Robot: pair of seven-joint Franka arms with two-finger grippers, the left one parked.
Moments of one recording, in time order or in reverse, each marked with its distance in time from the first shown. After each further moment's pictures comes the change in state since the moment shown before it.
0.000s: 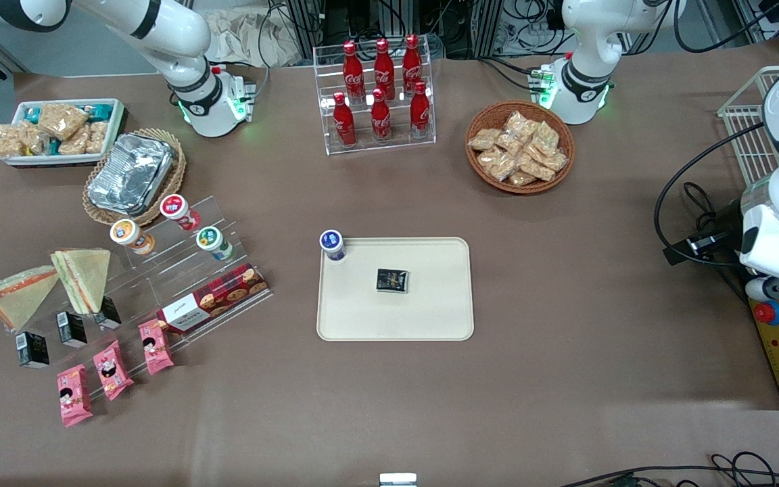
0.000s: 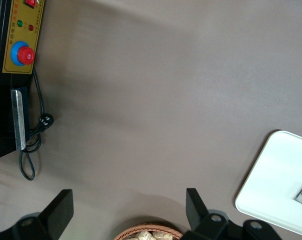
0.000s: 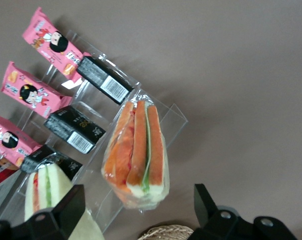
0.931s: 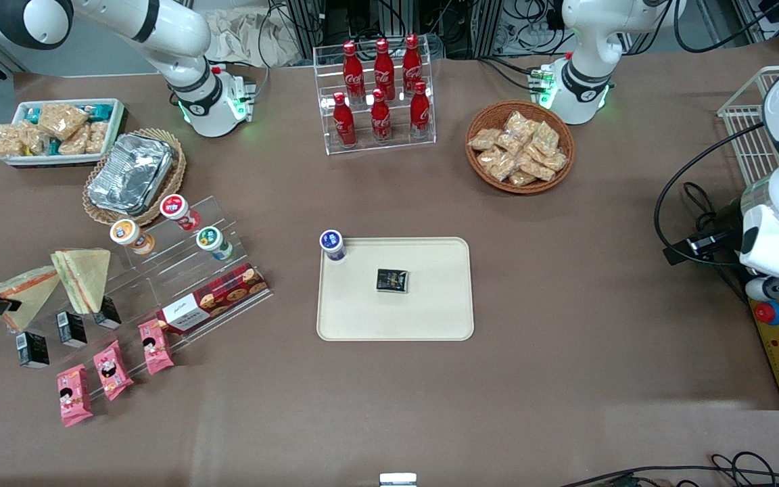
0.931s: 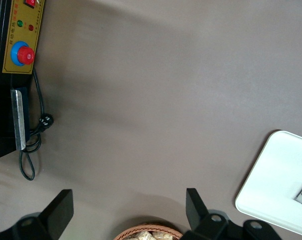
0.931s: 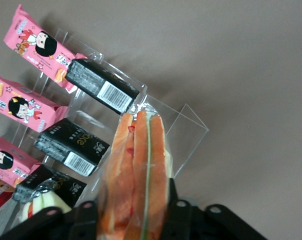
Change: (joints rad) arm 0.007 0.066 0.005 -0.007 0.033 0.050 0.070
